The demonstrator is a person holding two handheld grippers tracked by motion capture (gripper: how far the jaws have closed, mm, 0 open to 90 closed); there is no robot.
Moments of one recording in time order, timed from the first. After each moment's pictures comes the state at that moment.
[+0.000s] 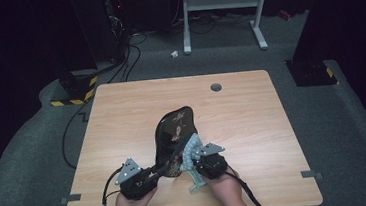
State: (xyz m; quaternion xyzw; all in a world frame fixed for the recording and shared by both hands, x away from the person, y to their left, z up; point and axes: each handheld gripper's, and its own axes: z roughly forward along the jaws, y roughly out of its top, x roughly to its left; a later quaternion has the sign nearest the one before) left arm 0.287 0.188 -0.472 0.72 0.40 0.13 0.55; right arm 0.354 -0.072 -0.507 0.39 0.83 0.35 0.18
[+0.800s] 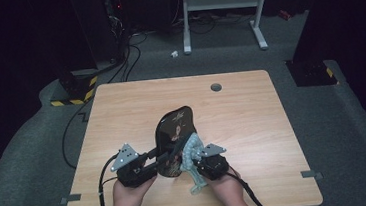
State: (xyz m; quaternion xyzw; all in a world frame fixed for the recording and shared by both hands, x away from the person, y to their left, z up) left arm 0.305 0.184 -0.426 0.71 0.39 0.15 0.56; right arm 0.350 -0.074 -0.504 0.38 0.83 0.36 0.18
